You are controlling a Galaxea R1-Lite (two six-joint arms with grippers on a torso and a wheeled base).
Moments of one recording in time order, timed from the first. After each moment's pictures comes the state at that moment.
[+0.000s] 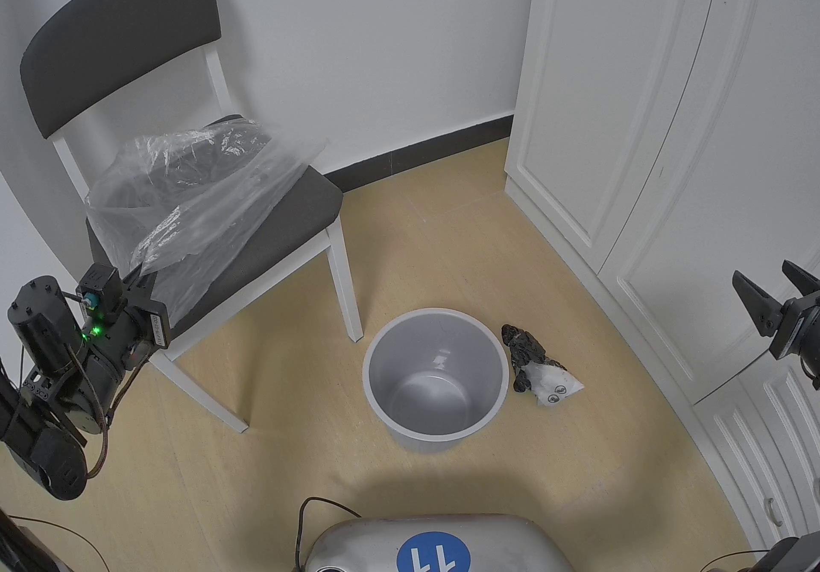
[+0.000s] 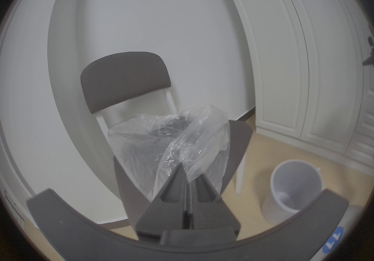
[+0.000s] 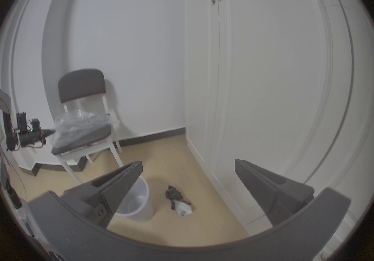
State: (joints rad) left arm -0.13 1.70 -0.24 -1.51 0.16 0.26; right arm 0.17 1.03 -0.33 -0.72 -0.10 -0.03
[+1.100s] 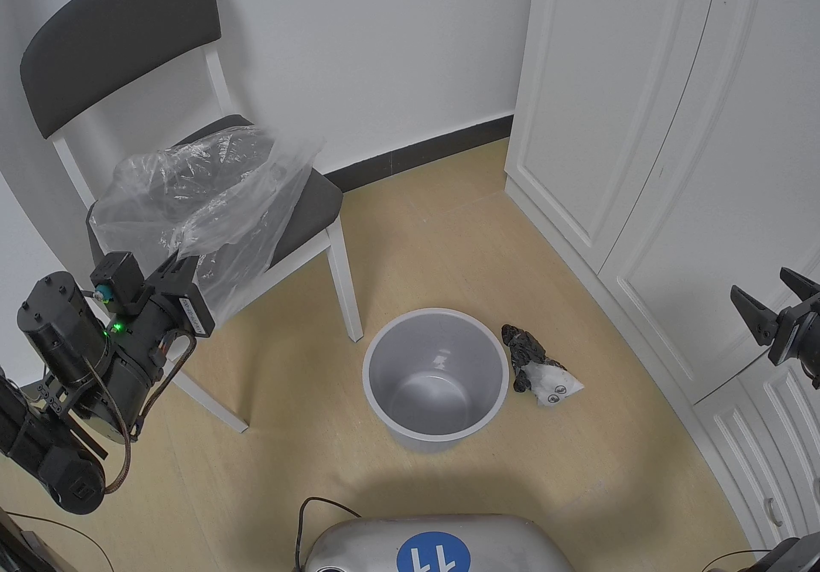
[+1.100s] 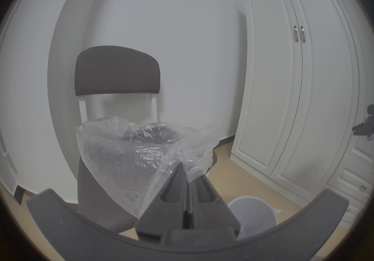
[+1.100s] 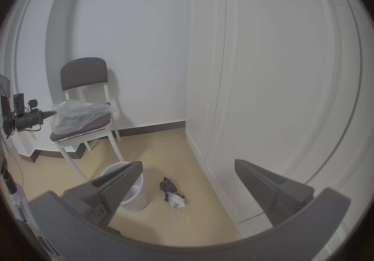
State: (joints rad) left arm -0.35 1.68 -0.29 -1.52 0.25 -0.01; right arm 0.03 1.07 -0.33 -0.69 0.05 -0.11
